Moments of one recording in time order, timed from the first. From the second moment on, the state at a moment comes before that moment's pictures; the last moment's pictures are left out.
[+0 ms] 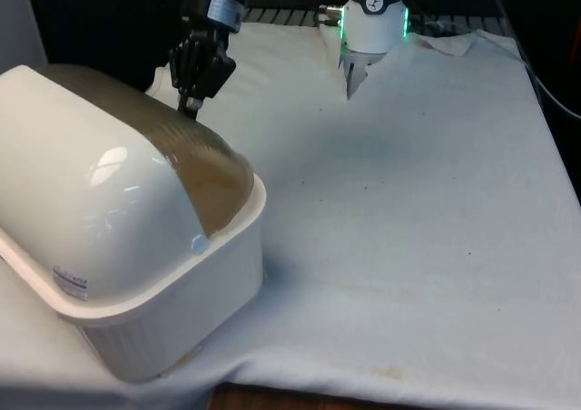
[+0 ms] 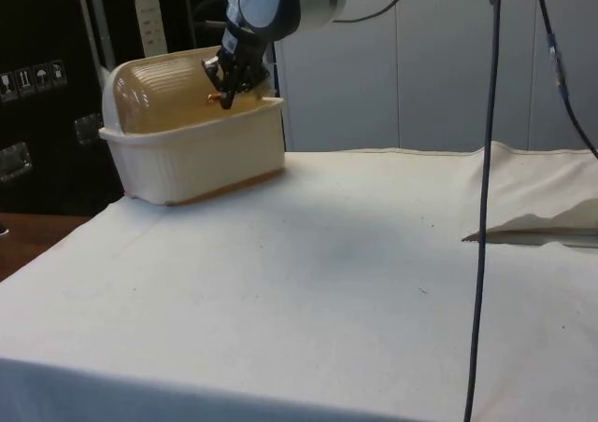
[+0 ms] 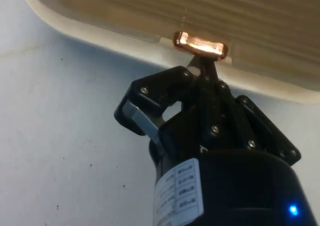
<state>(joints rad) 0.01 0.44 -0.29 -2.00 0.13 3.02 0.43</state>
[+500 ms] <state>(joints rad) 0.01 0.40 -0.29 -2.00 0.13 3.02 0.47</state>
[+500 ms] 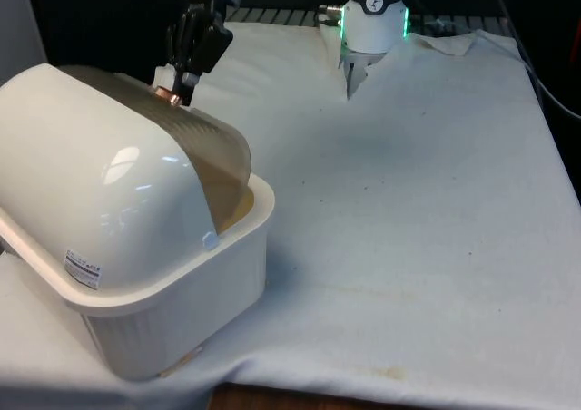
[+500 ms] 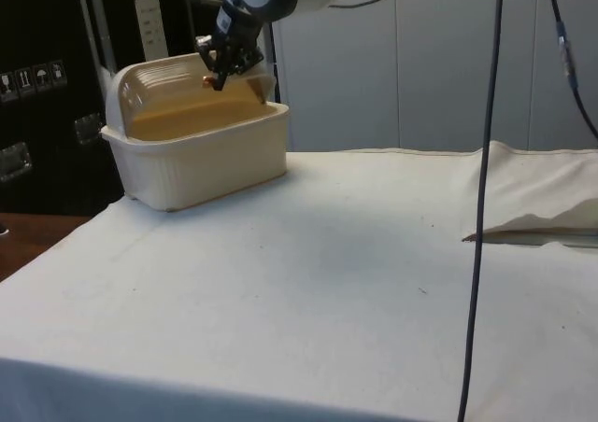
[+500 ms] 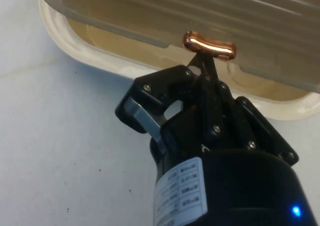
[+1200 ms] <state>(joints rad) 0.01 0.42 -0.31 -1.95 0.13 3.03 0.54</state>
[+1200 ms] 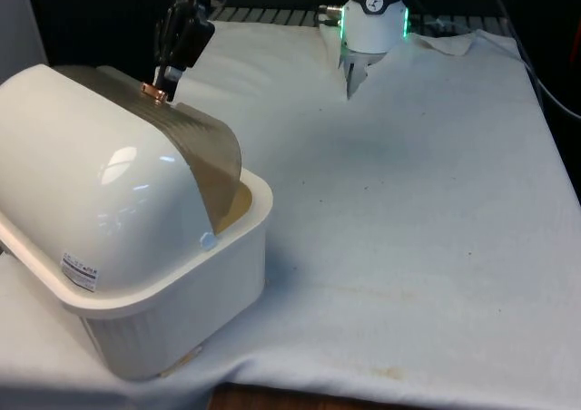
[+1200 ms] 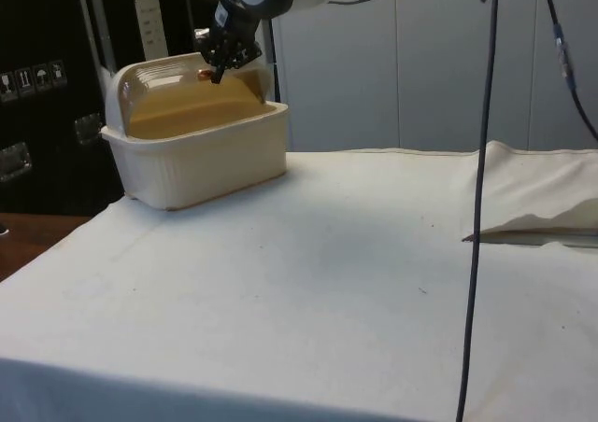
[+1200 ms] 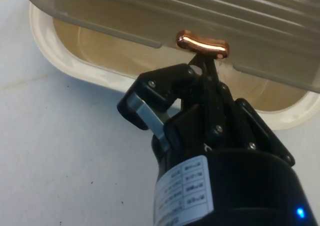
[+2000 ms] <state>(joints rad) 0.00 0.44 -0.34 -1.87 0.13 3.01 0.58</state>
